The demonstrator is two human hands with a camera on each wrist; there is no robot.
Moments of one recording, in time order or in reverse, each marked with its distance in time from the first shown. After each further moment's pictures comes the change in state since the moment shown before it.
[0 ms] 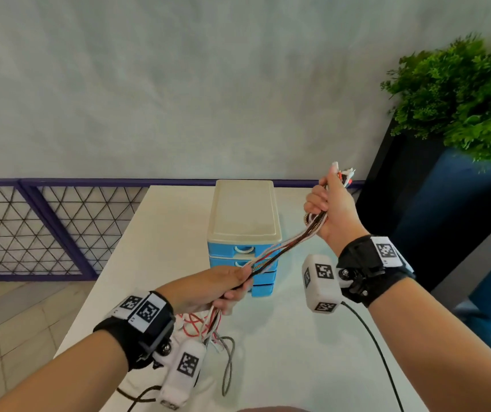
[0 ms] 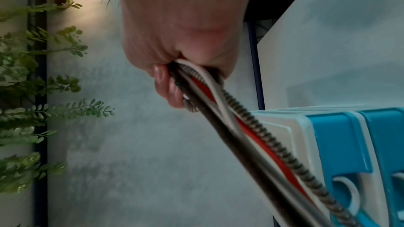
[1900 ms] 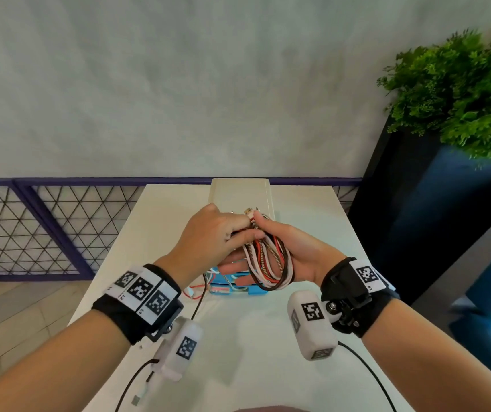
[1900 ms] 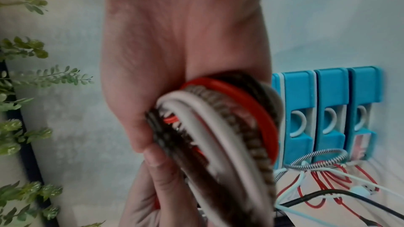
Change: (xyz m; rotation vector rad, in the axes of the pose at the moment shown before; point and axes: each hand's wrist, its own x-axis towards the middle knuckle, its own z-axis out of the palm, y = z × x) left_hand 0.013 0.059 -0.012 1.335 0.681 0.712; right_hand -0.049 0.042 0.001 -0.427 -0.658 0.809
